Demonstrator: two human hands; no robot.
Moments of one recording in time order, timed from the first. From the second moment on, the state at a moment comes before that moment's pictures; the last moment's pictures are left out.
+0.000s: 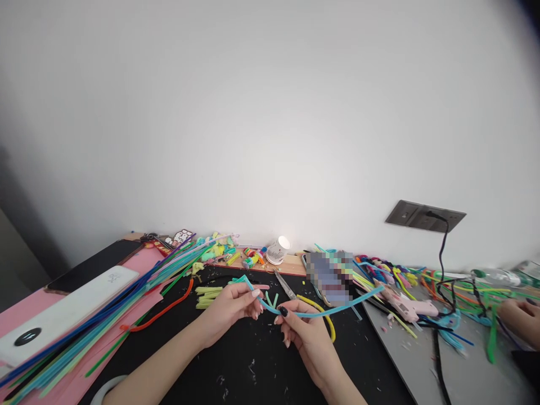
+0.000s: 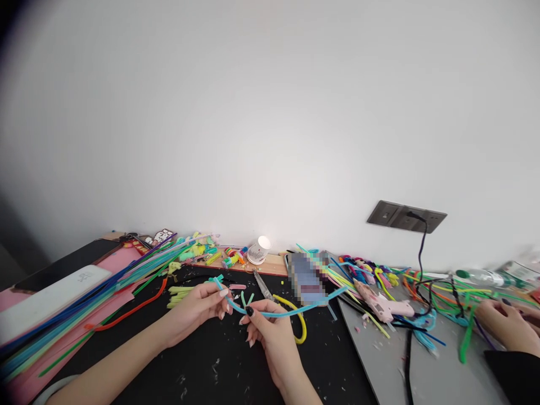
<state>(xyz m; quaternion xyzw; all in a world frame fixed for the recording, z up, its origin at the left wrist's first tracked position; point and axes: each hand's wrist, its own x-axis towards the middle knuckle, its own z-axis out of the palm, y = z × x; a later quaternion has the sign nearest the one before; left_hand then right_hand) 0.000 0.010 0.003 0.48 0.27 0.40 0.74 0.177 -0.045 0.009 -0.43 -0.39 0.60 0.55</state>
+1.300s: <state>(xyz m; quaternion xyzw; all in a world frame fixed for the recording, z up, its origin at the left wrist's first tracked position) 0.001 0.012 -0.002 0.75 0.42 0.36 0.36 0.178 -0.047 0.012 -0.48 -0.44 0.54 0.53</state>
